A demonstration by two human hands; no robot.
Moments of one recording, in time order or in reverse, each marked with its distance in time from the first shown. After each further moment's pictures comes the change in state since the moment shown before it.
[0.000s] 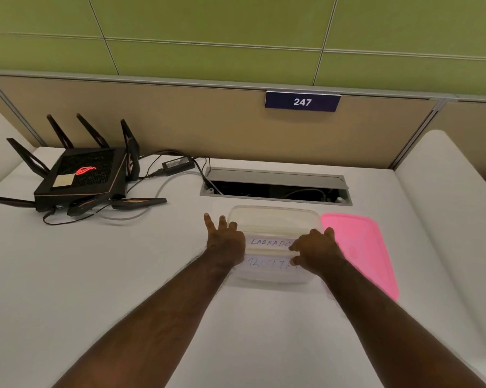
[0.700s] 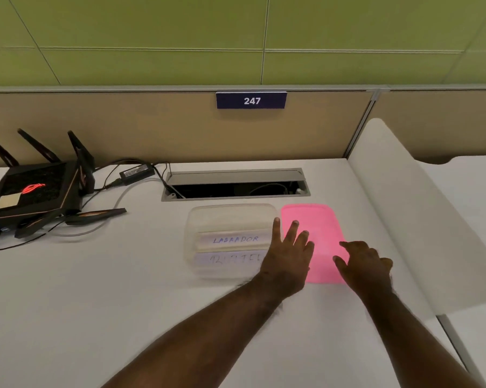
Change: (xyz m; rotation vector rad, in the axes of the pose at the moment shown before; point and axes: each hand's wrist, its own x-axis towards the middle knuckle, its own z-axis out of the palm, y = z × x) left_hand -0.029 0.185 -0.024 -0.020 0.407 0.479; right_hand -0.115 0.123 0.055 0.293 0.214 0.606
